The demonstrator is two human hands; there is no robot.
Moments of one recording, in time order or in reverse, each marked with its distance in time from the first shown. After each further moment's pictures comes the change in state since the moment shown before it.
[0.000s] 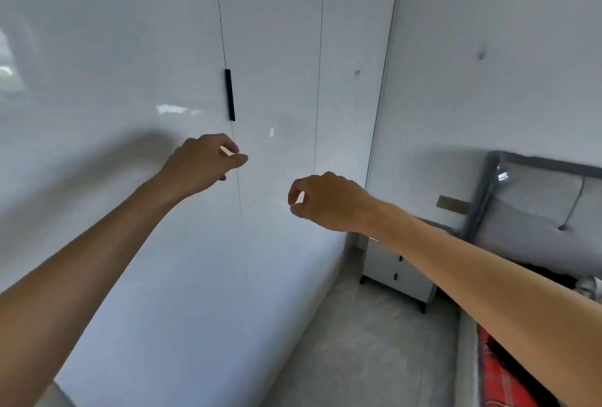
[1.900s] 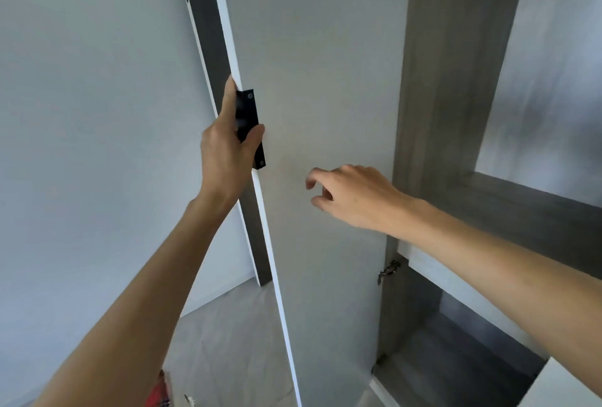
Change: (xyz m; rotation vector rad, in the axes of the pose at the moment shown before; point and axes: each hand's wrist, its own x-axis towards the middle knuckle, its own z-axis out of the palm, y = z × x) left_hand -0.178 0.236 0.102 0.868 1.558 -0.947; right_hand 0.050 -0.033 0.030 0.423 -0.186 -2.023
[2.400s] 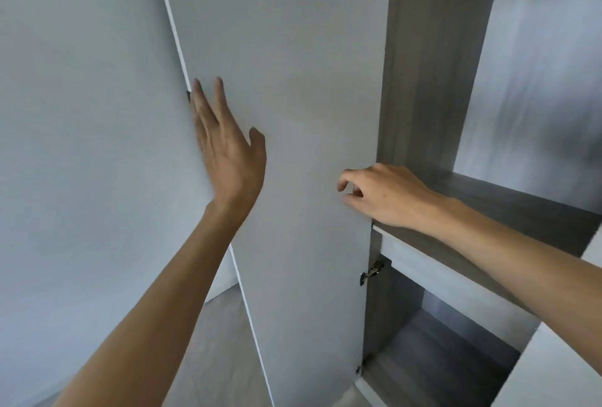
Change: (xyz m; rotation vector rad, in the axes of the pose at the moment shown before) left_hand 0.002 0.004 0.038 0.251 0.188 0.067; right_hand -0.025 0.042 -0.025 -0.071 -0.090 0.176
